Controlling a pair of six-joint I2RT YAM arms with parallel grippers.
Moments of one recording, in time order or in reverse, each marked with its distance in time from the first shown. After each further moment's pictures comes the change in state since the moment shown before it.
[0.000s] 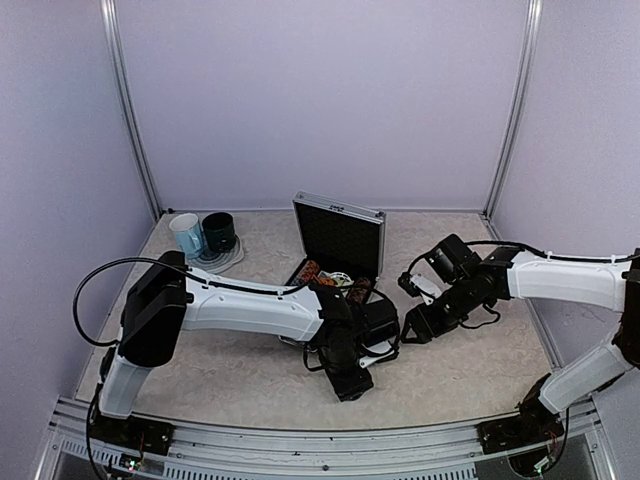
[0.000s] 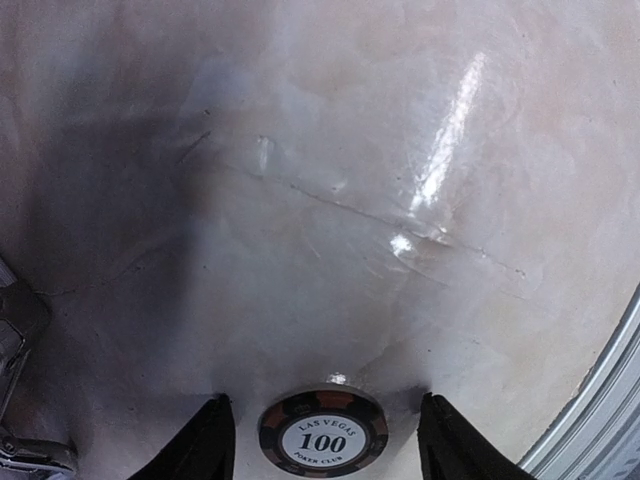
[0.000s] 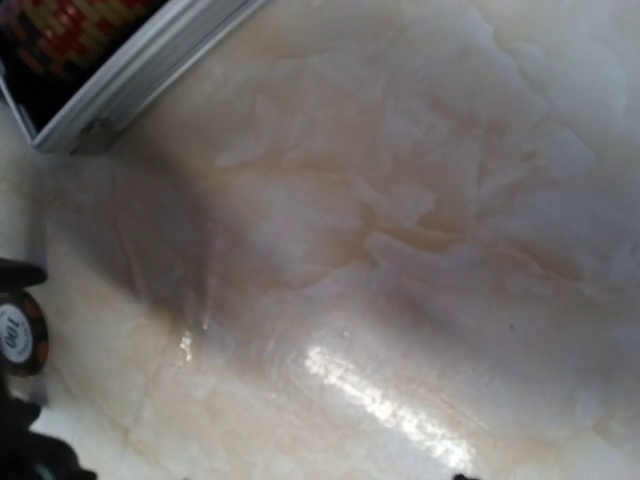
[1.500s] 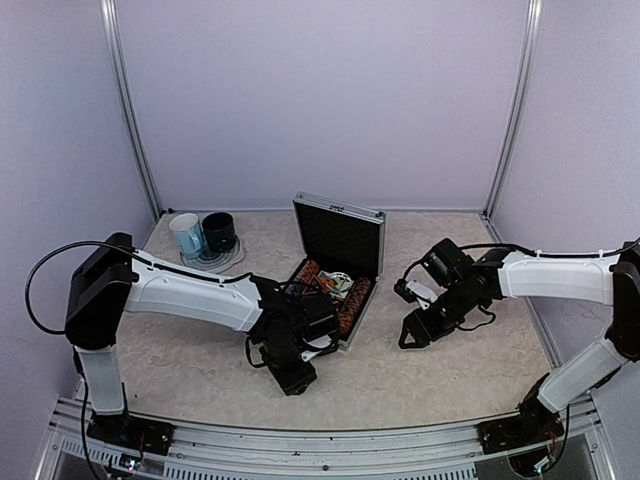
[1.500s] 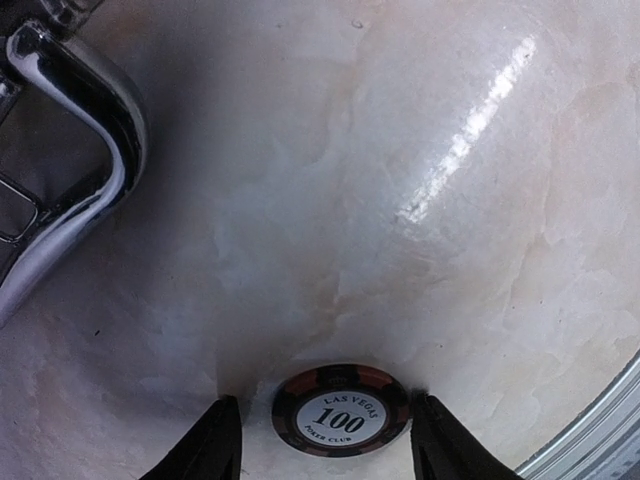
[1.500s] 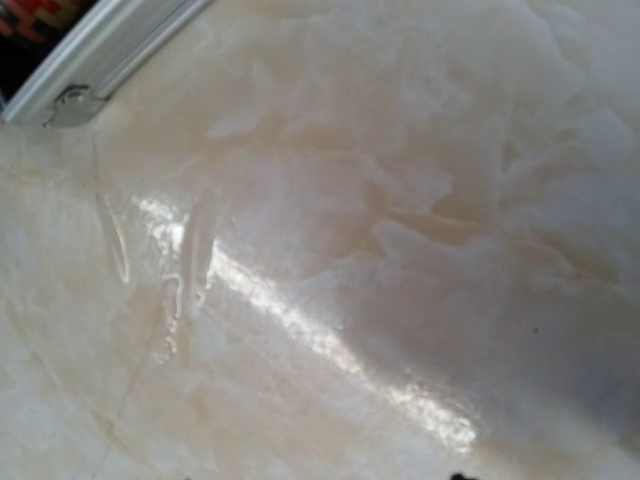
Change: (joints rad) left arm 0.113 -0.290 -0.452 0.058 -0.025 -0.089; right arm -0.004 0.059 0.003 0.000 -0.029 -0.031
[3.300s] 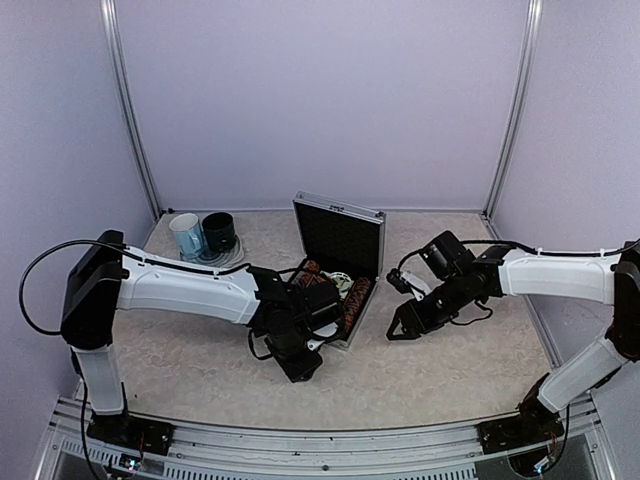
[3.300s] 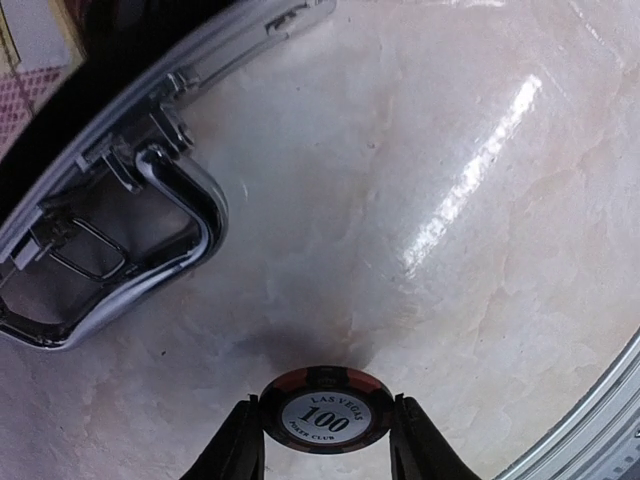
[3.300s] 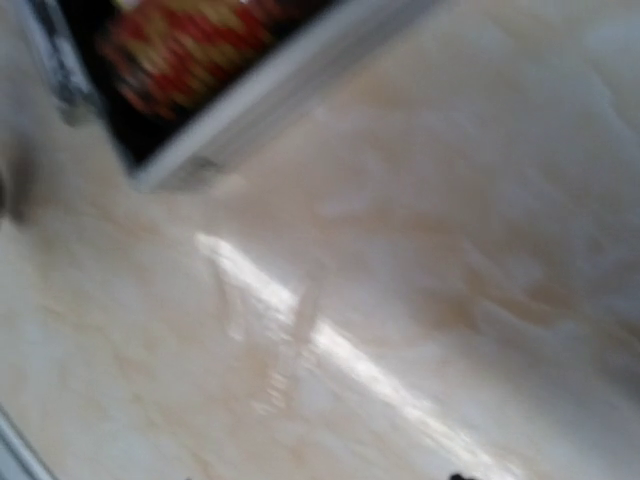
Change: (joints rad) left arm -0.001 -0.011 0.064 0.000 -0.049 -0.009; right arm 0.000 0.000 0.023 0.070 -0.096 0.027
